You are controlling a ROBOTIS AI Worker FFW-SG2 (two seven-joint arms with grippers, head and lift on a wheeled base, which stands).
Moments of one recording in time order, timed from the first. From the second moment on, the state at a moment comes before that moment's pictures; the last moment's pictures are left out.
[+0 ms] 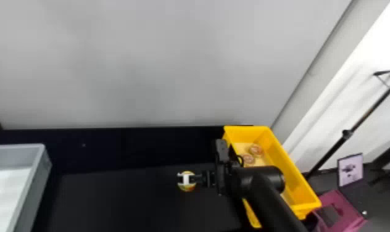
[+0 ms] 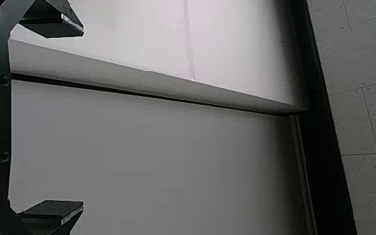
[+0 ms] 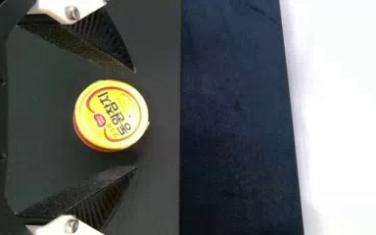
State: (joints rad) left arm -0.26 0.04 0.05 -2.18 -0.05 0.08 0.17; right arm -0.36 -0.27 0.11 -0.97 -0.26 0.73 0.25
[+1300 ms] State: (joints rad) left arm -0.24 0.03 0.06 -2.18 -0.05 0.07 0.17; right arm -0.22 -0.25 0.04 -1.34 -0.26 0.97 0.19
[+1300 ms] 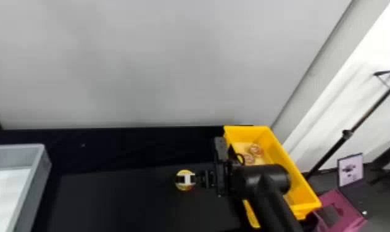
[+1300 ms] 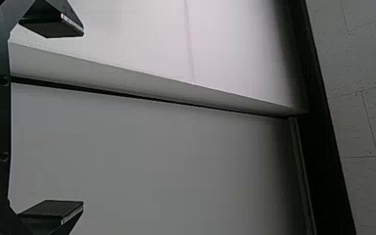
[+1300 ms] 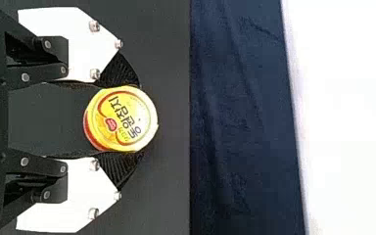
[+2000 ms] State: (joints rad) left arm -0.23 0.03 0.08 -2.21 -0.05 0.09 0.17; right arm -0.11 -0.25 -0.23 -2.07 -0.38 1.37 -0.06
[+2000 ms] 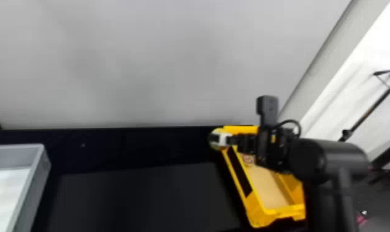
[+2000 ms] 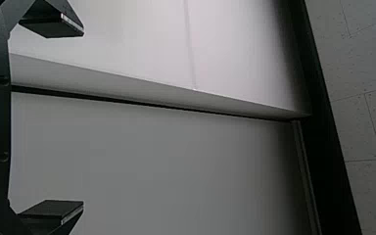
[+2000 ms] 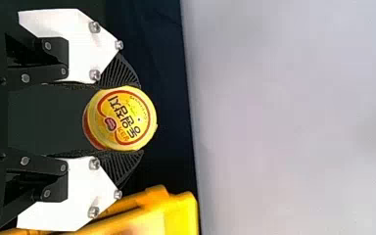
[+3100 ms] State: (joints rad) left arm -0.22 0.04 0.09 -2.22 -0.05 0.10 0.16; right arm -0.03 -0.38 -0.63 -2.07 -0.41 1.21 -0.07
